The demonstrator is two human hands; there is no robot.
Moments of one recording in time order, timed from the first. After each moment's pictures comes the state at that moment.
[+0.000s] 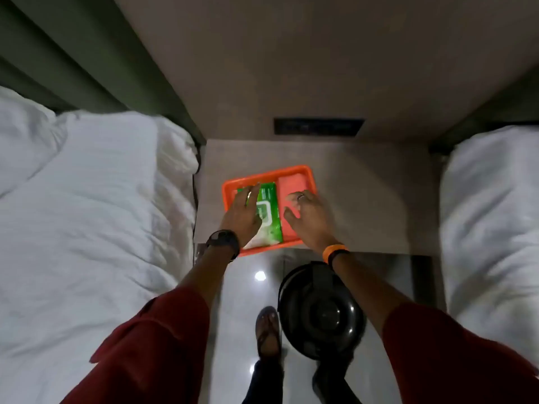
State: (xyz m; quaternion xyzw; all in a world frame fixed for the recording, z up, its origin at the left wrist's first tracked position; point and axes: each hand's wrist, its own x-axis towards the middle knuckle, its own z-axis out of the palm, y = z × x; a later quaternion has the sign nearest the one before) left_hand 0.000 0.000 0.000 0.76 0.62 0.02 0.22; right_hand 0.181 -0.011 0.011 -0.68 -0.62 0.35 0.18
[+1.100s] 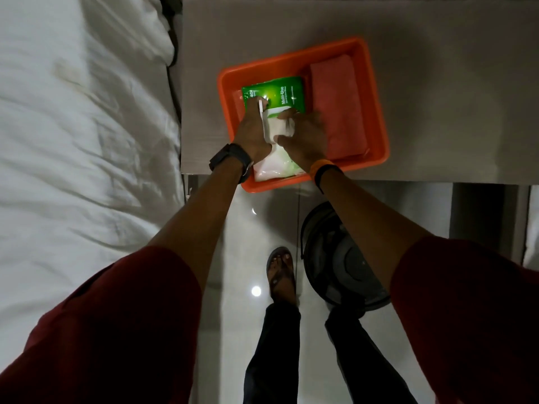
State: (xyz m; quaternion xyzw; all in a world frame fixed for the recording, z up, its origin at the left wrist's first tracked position) left_hand -0.034 0.025 -0.163 0.62 0.64 0.11 0.44; right_hand 0.094 0.015 -0.187 -0.73 -0.55 0.40 0.10
